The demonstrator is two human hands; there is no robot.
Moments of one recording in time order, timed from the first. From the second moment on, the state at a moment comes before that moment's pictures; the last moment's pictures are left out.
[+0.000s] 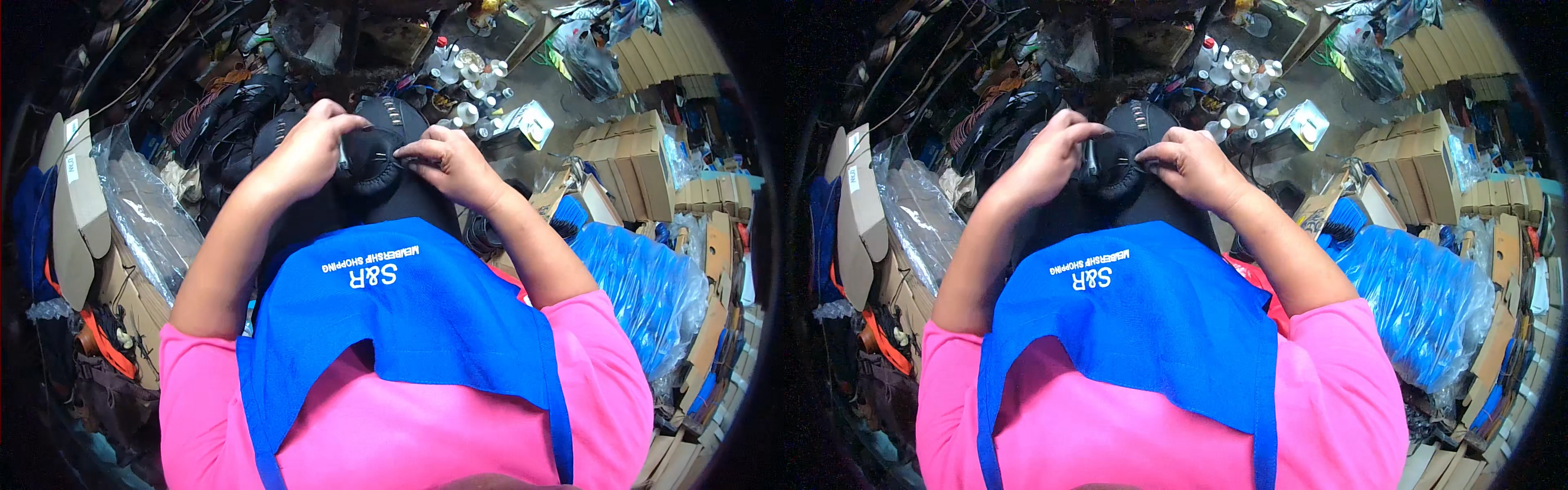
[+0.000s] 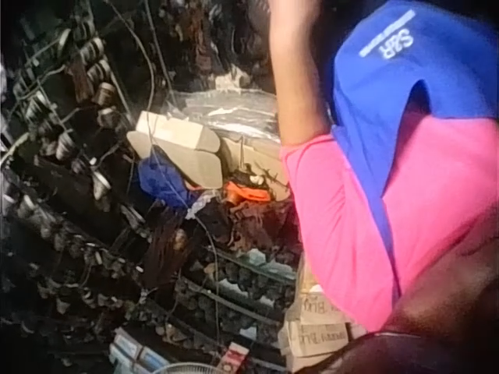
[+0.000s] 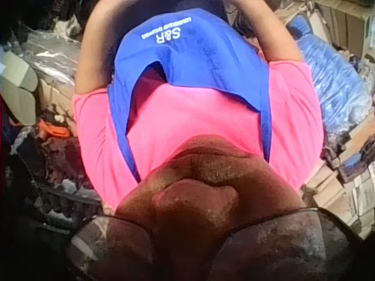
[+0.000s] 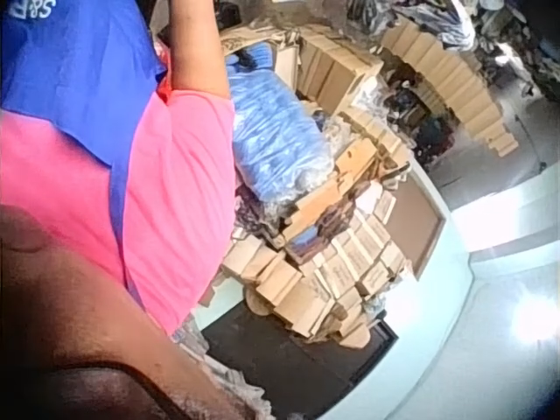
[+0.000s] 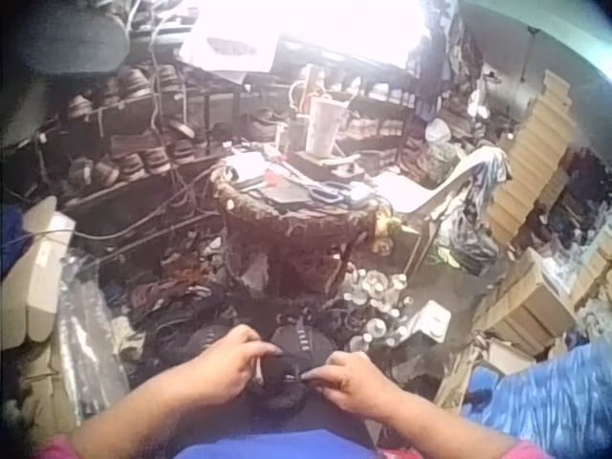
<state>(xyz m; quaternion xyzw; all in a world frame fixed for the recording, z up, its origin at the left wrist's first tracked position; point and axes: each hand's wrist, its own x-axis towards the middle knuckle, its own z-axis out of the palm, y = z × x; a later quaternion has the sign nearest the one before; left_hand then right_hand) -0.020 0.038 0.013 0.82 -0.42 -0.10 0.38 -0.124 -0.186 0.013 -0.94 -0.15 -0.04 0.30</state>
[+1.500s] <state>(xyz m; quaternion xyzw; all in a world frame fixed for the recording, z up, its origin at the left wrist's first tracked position) -0.012 0.026 -0.015 0.75 -0.54 -0.04 0.38 -0.097 -0.204 0.009 -0.86 -0.10 0.19 0.46</state>
